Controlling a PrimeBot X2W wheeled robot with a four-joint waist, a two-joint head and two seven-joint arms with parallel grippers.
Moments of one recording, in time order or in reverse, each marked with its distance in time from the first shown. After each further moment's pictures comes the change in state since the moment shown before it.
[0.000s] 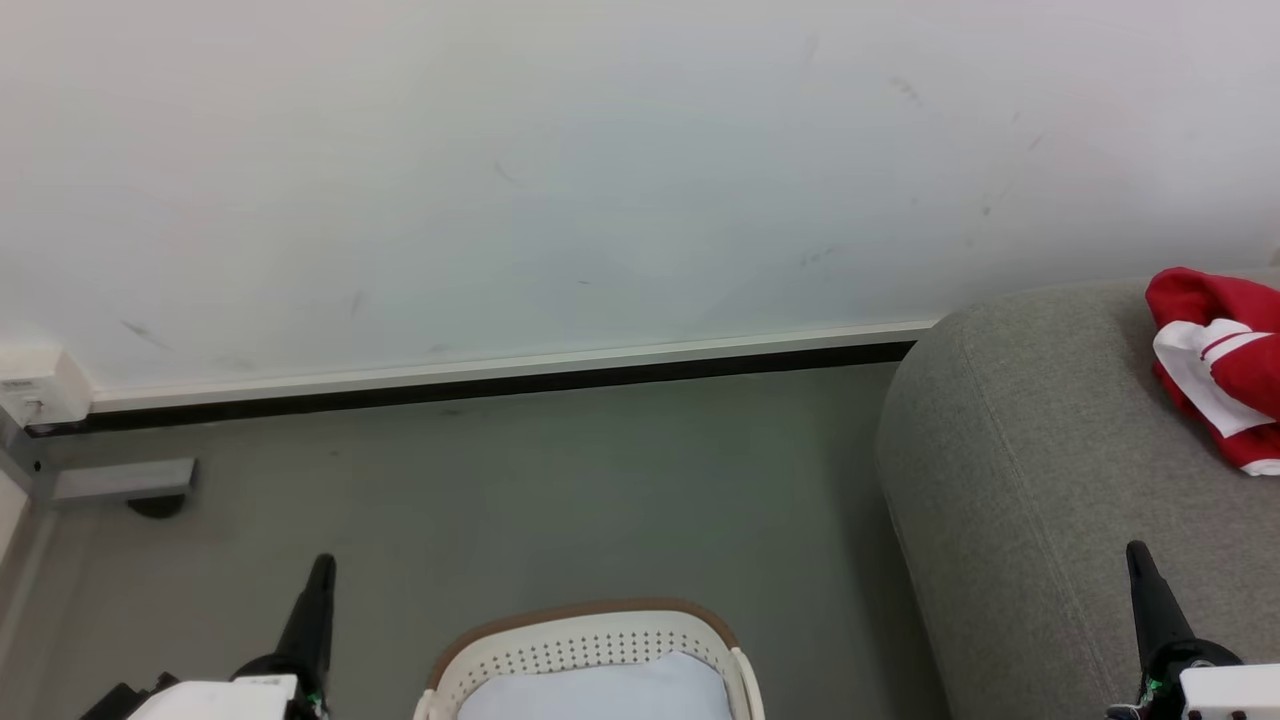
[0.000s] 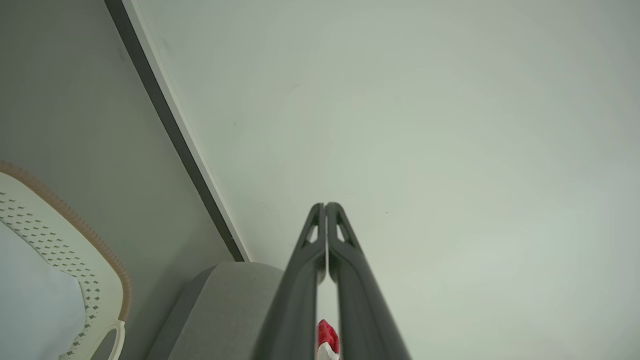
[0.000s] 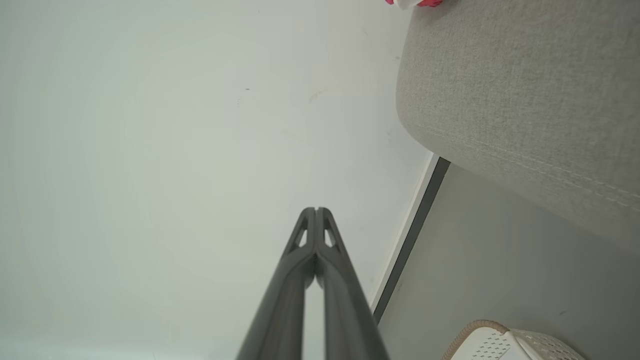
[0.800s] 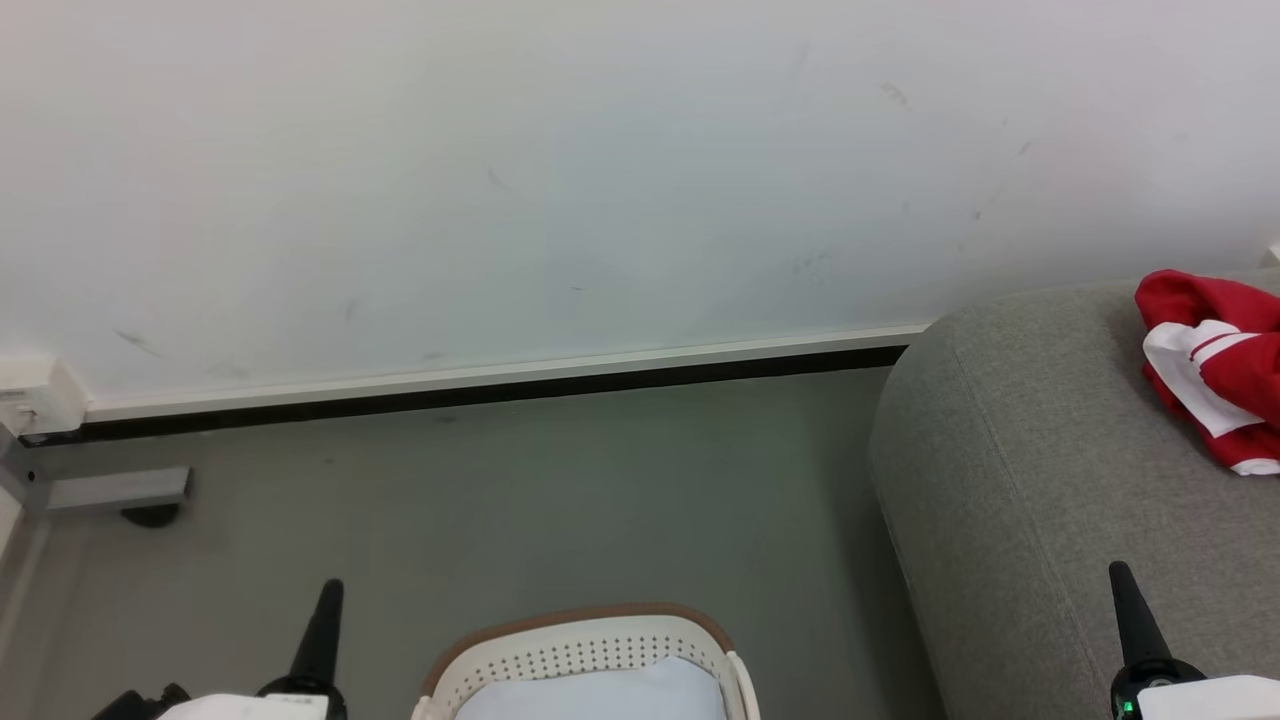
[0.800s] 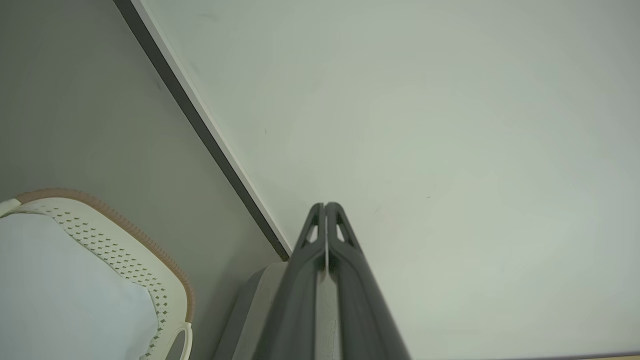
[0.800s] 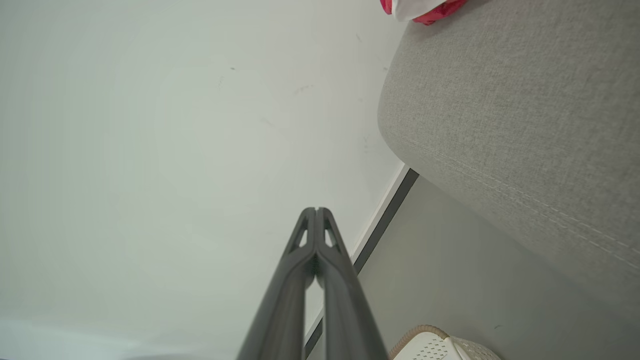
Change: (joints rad) left arm 0.029 -0.001 -0.023 0.002 0.189 0.025 -0.048; right arm 0.016 0.000 0.034 0.028 -0.188 0.000 -0.049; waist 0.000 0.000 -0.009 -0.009
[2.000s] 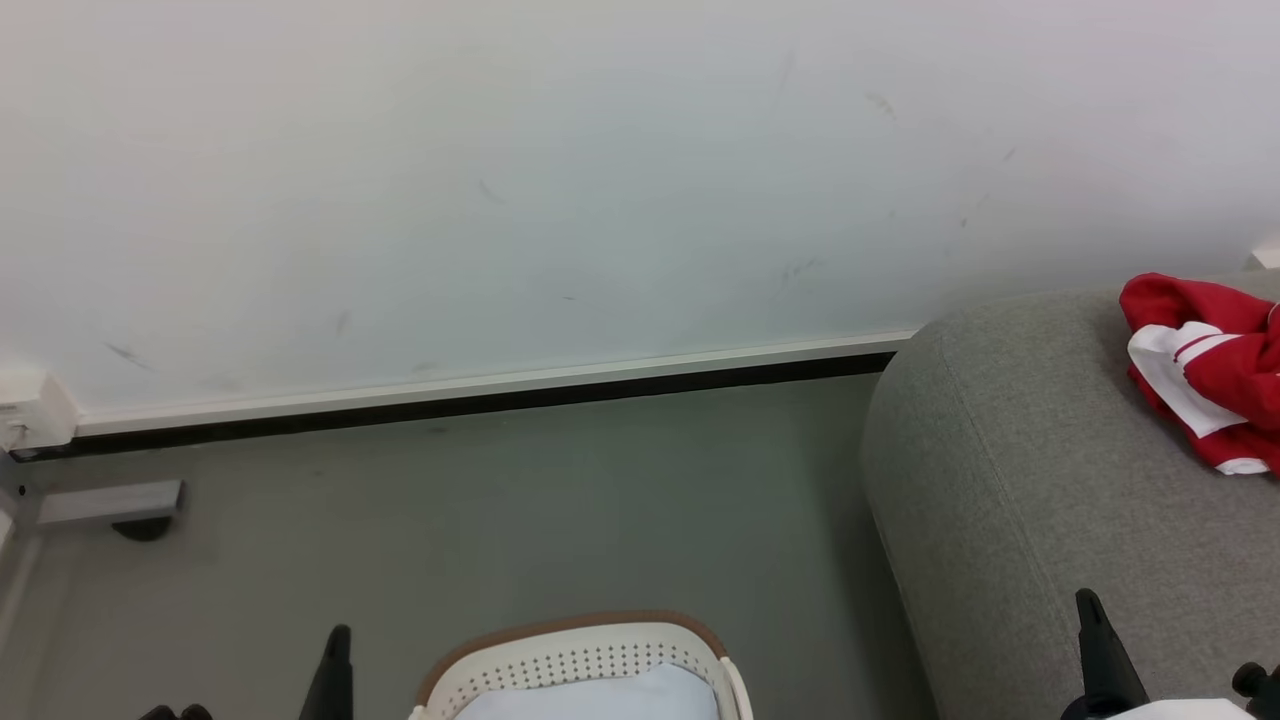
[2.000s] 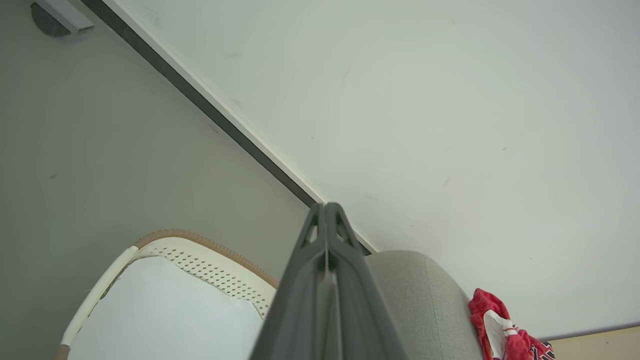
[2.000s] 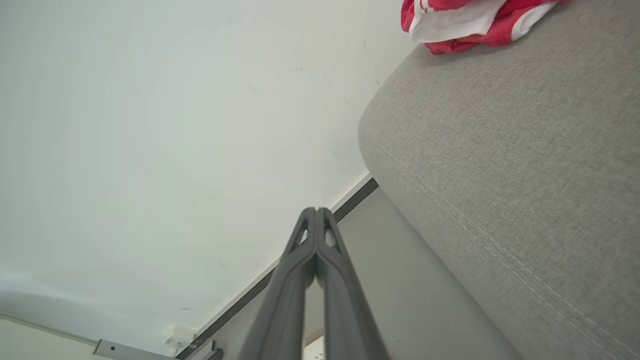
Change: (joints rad) left arm 0.059 -0.001 -0.046 0.004 0.370 0.045 -0.100; right arm 0.021 0.000 0.067 0.052 -0.367 0.000 -0.100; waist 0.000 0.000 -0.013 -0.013
